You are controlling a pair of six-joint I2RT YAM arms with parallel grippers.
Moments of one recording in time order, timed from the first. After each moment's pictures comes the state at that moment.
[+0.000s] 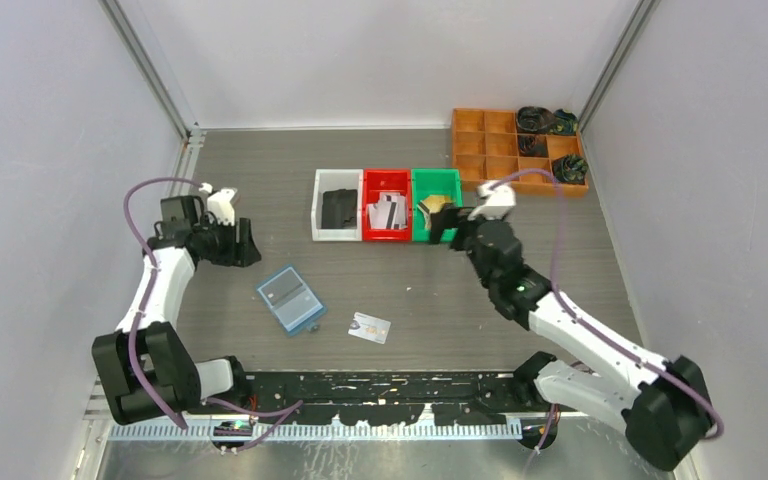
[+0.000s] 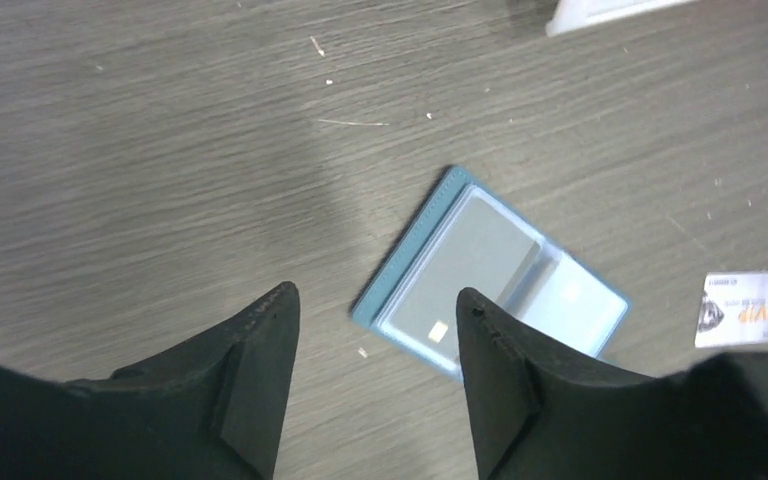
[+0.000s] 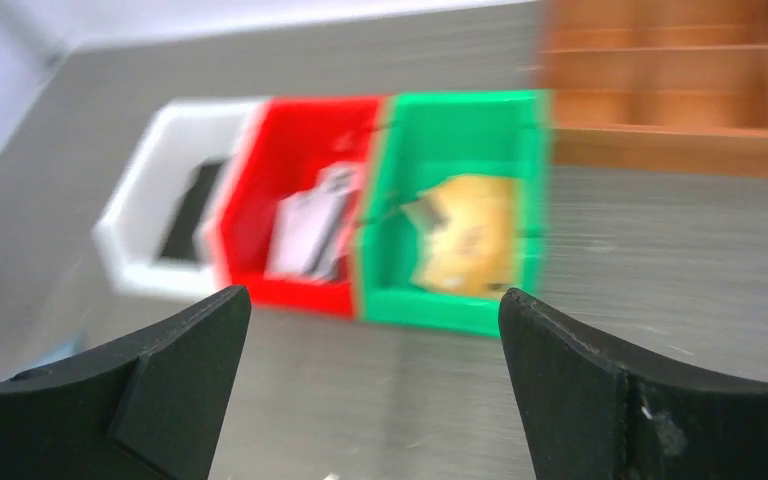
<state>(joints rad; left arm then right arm) 0.22 1.24 0.90 -0.64 0.48 0.30 0.70 1.01 0.63 0.19 0.32 0.30</state>
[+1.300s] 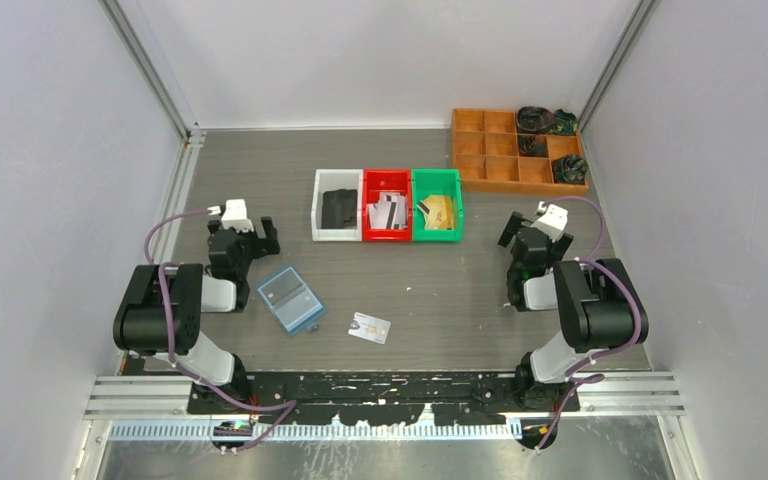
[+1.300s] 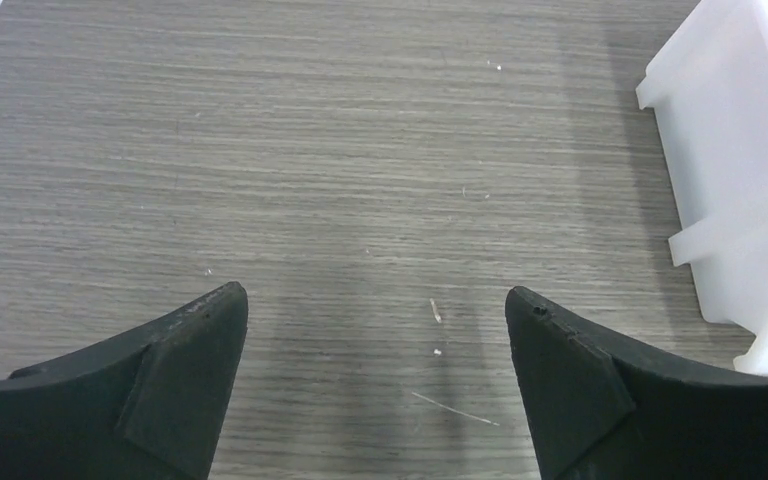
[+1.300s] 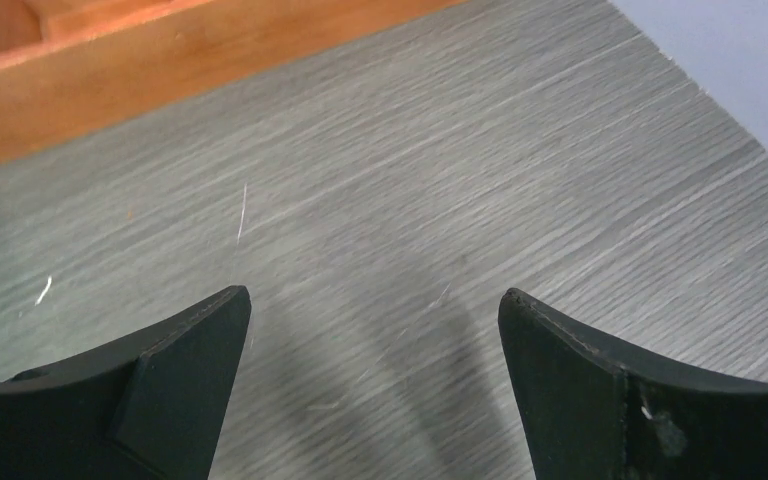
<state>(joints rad) 0.02 1.57 0.34 0.97 0.00 -0.05 0.05 1.58 0.32 0.92 0.53 0.19</state>
